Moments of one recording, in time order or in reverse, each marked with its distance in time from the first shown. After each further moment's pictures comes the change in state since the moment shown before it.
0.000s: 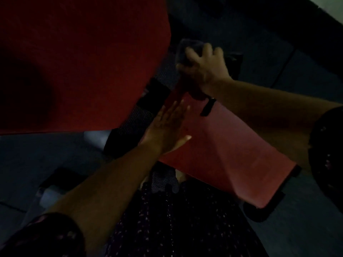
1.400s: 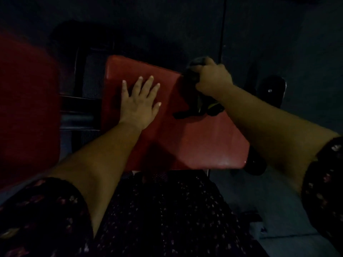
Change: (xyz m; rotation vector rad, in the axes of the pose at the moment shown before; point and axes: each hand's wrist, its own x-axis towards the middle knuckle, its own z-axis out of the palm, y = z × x) left_hand 0.105 0.079 -0.015 0.427 0.088 0.115; right_hand -0.168 0.096 0.125 0.804 -0.374 0.676
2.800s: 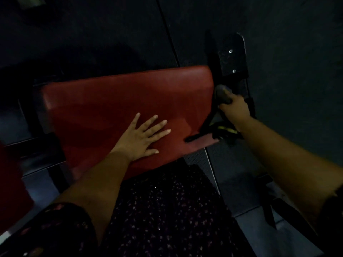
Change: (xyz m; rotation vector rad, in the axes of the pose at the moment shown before) left_hand -0.026 0.082 0.041 0.385 -0.235 0.841; right_hand -0.144 0.171 0.149 0.926 0.204 0.668
